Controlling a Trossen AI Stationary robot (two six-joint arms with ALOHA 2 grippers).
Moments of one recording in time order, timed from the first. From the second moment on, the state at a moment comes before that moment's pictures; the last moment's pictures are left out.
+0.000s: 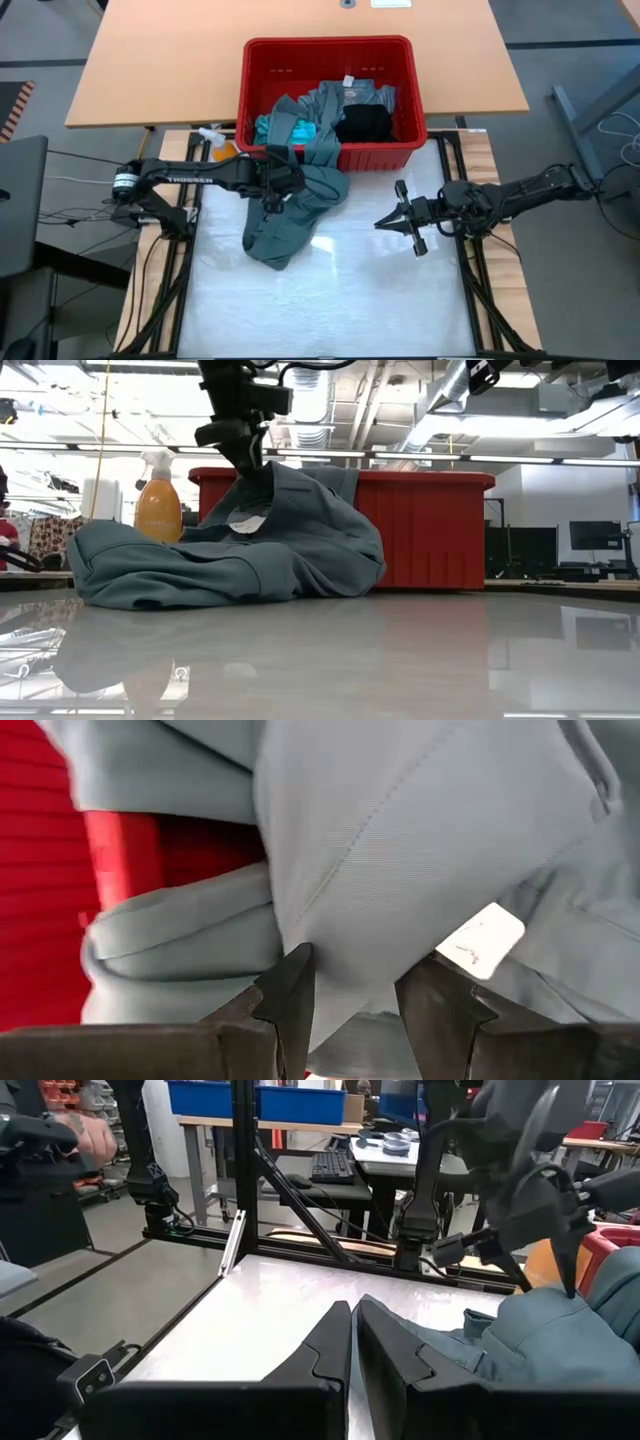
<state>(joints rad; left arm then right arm) 0.11 1.57 1.37 -0.92 -0.56 0.36 0.19 0.81 0.58 0.18 -0.03 -0.06</state>
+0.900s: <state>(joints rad) -0.32 1.43 1.44 -0.73 -0.66 0.09 0.19 0.81 0.58 0.17 -0.03 -0.08</state>
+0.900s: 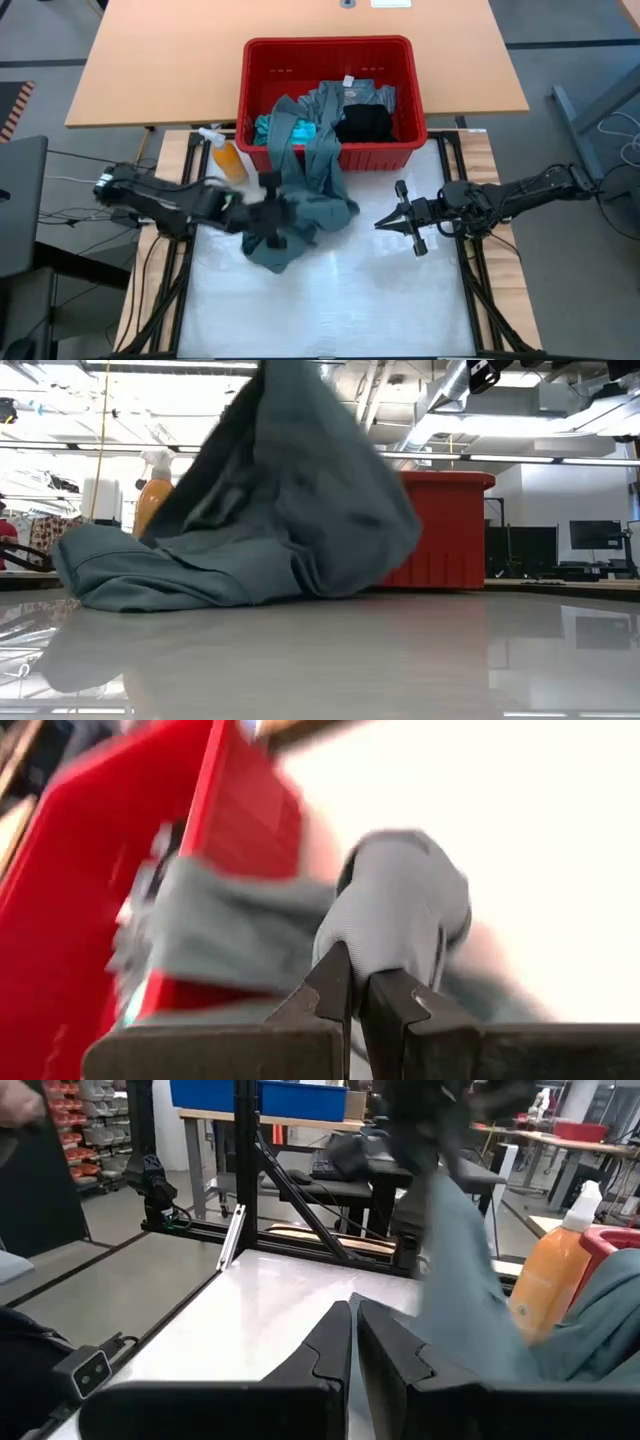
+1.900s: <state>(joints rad) -1.00 1.54 1.59 0.23 -0.99 0.55 0.43 1.16 0.65 0.59 -0.03 -0.06</state>
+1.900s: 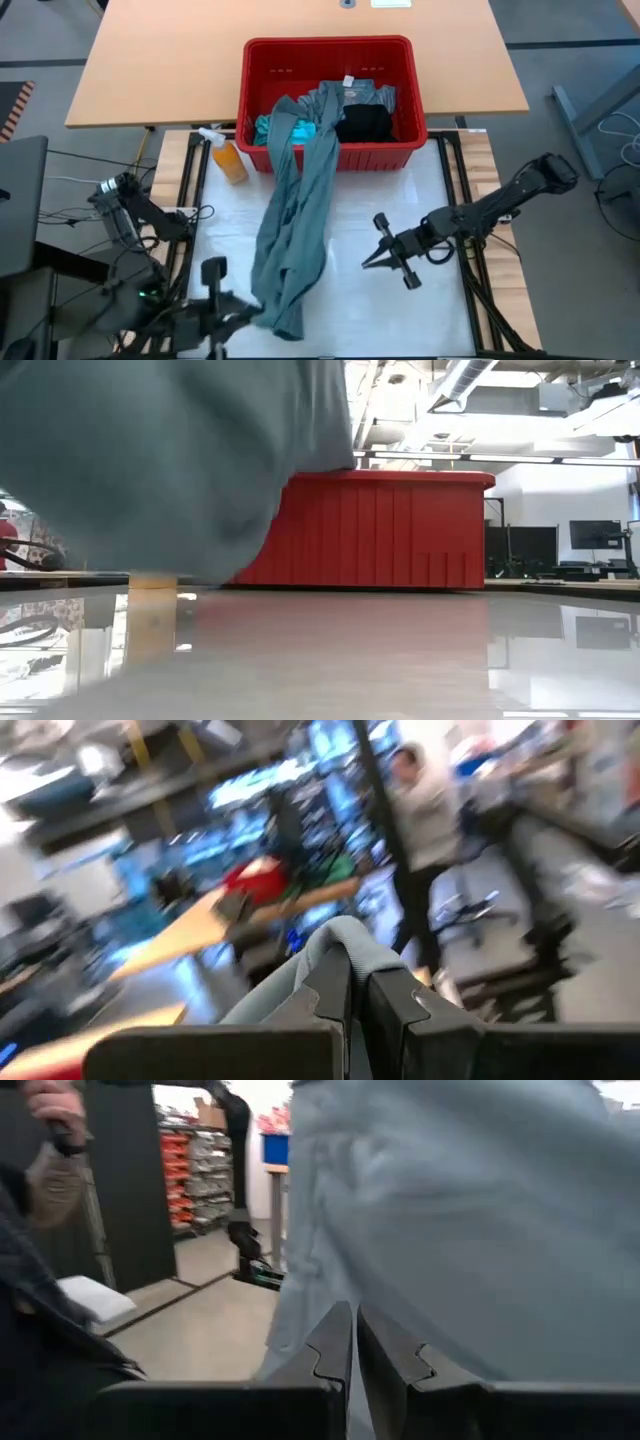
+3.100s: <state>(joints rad) -1.04 1.66 1.75 -0.13 -1.06 0.45 -0.09 1.66 0.92 0.63 -0.02 -0.03</state>
